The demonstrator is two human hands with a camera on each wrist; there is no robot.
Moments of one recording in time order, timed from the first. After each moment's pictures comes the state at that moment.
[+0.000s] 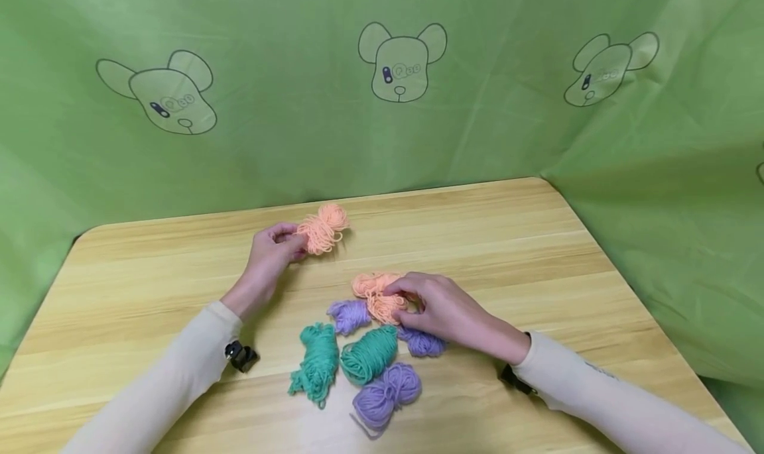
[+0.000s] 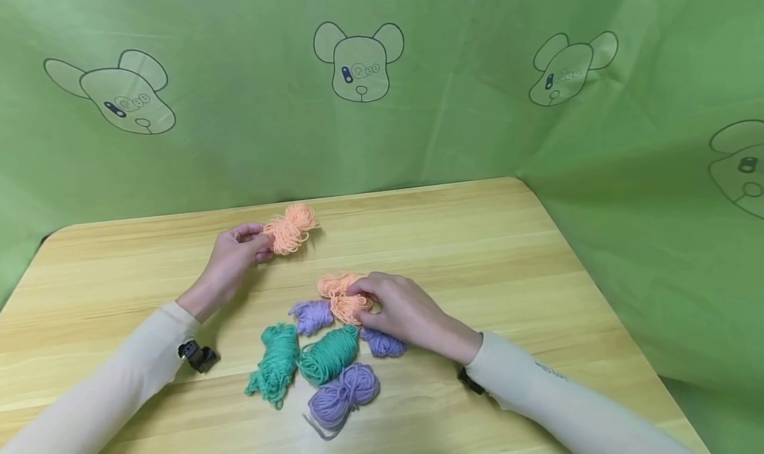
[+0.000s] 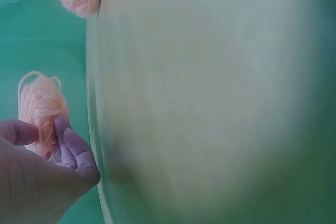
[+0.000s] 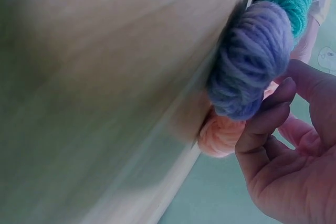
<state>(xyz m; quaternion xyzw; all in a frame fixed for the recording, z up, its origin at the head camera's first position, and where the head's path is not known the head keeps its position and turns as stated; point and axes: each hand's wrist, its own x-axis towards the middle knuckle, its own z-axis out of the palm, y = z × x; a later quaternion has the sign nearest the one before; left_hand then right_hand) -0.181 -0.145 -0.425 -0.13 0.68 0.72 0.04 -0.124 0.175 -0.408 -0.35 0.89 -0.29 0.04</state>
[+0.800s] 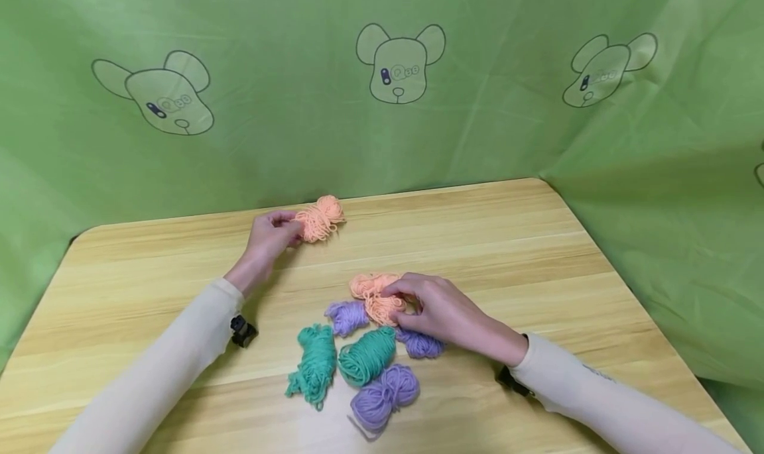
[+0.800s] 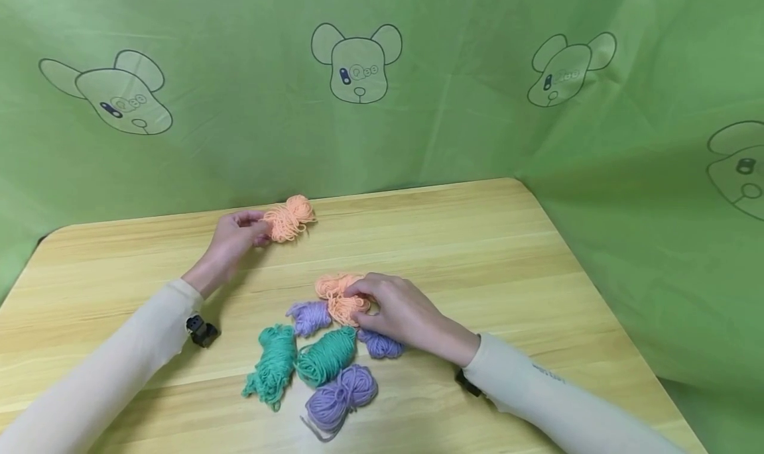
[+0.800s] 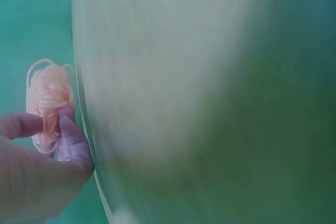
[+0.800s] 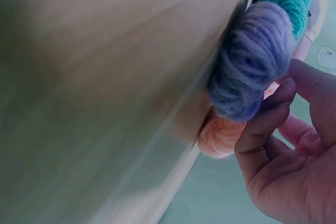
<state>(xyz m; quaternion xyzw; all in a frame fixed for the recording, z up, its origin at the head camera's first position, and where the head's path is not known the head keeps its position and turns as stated) -0.220 -0.154 -0.428 -0.13 0.72 0.68 0.06 -0.126 0.175 -0.410 -0.34 0.89 -0.29 0.04</state>
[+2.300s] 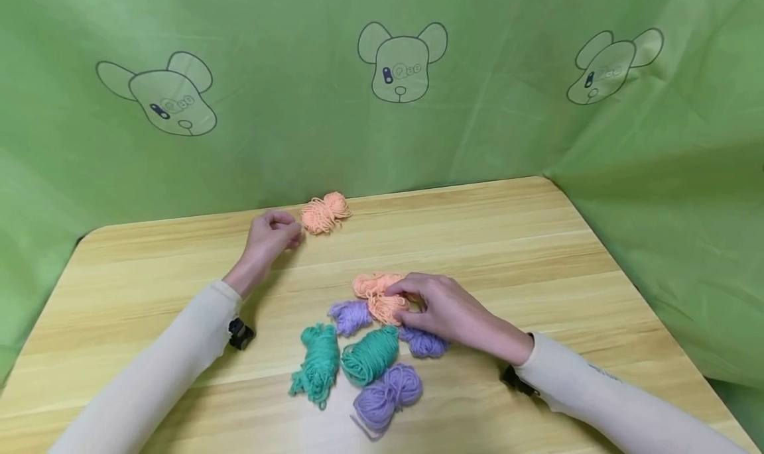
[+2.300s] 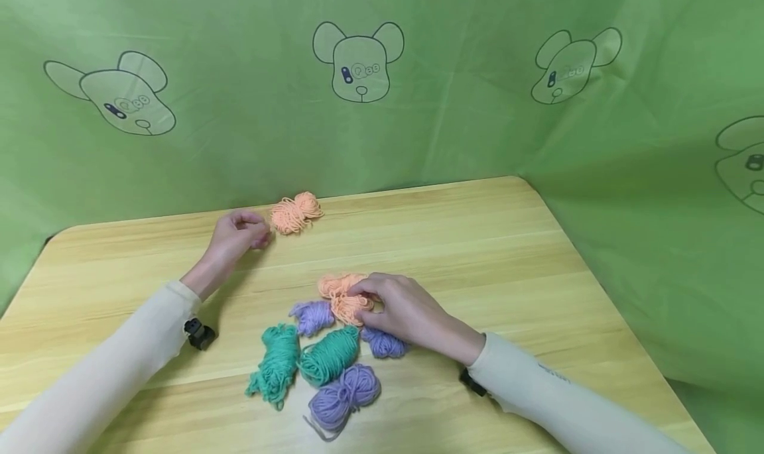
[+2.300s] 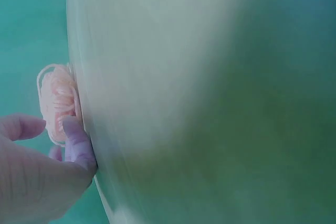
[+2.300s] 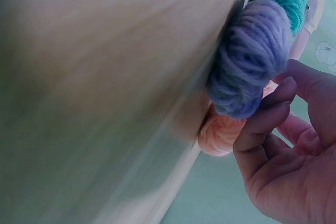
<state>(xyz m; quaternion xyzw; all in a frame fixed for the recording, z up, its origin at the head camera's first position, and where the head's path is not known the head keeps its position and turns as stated) -0.216 -0.162 -0.429 -0.13 0.73 0.66 0.04 -0.127 0.176 -0.409 -0.34 0.89 -0.30 0.05</state>
